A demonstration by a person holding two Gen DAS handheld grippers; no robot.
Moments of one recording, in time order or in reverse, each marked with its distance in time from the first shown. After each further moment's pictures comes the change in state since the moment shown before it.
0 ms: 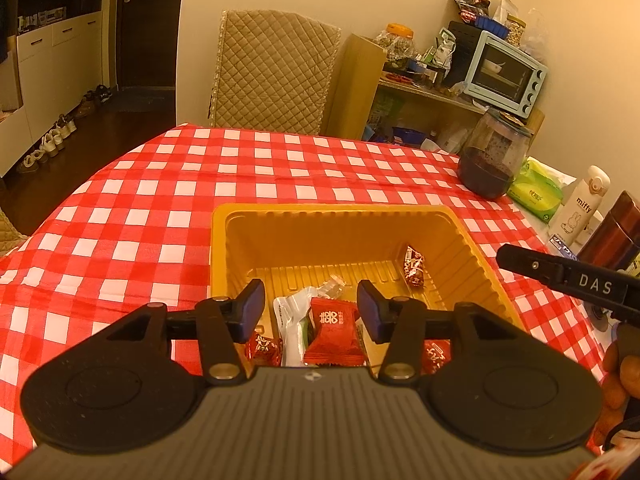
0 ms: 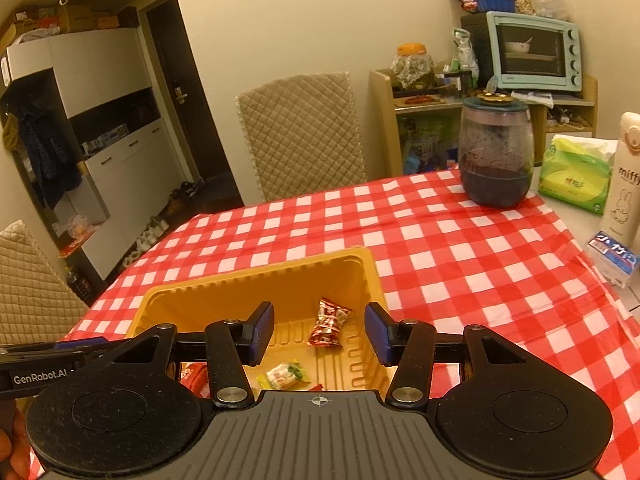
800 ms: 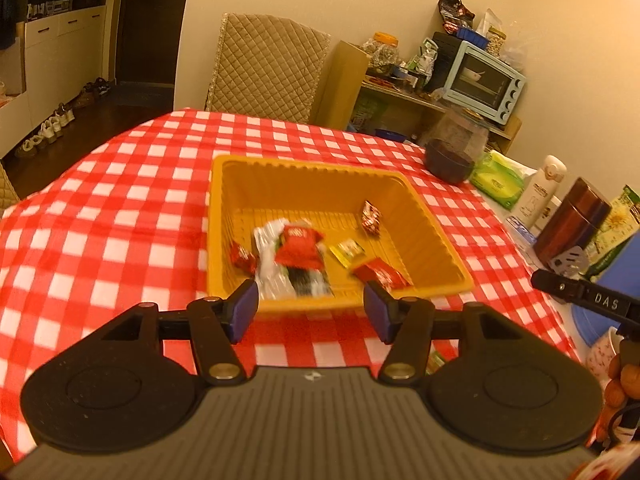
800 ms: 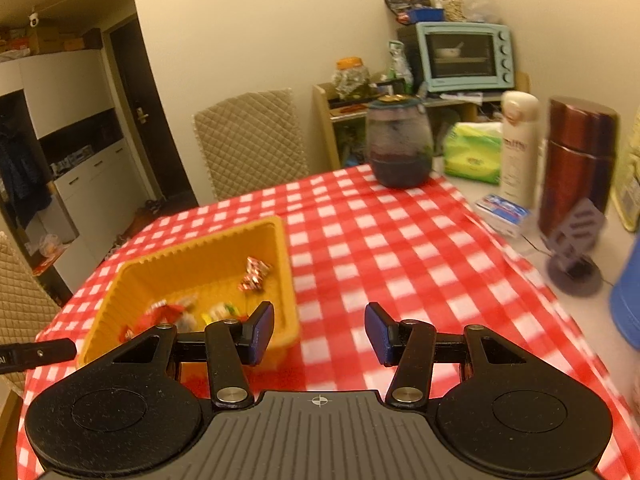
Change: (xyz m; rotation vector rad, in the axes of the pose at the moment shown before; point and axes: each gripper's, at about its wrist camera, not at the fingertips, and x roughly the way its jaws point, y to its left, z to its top) left arm -0.085 -0.019 -0.071 -0.041 -0.020 -0.048; right arm -0.116 -0.048 -0.062 0.065 -0.044 -0.116
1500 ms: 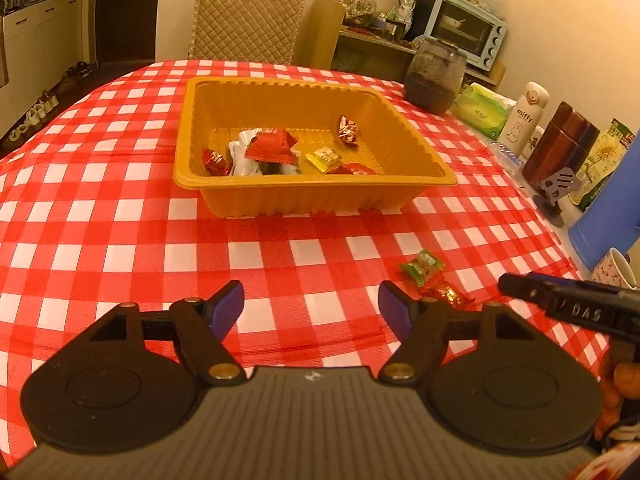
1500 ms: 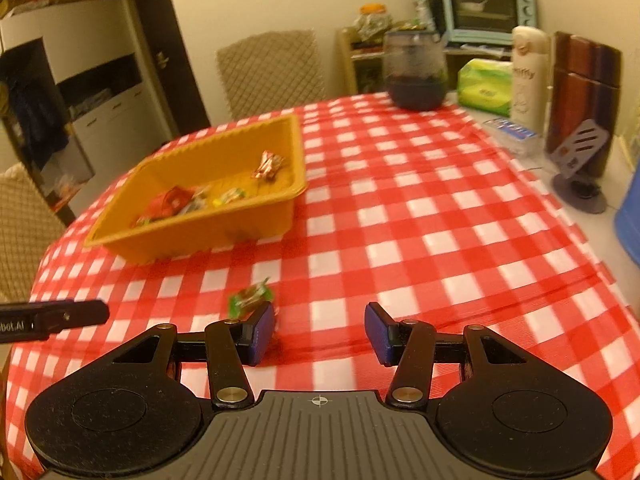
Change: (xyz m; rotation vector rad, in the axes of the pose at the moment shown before) left arm 0.006 -0.015 -0.068 0.069 0.111 -0.010; right arm -0.010 -0.001 -0.080 -0.076 0.163 0.054
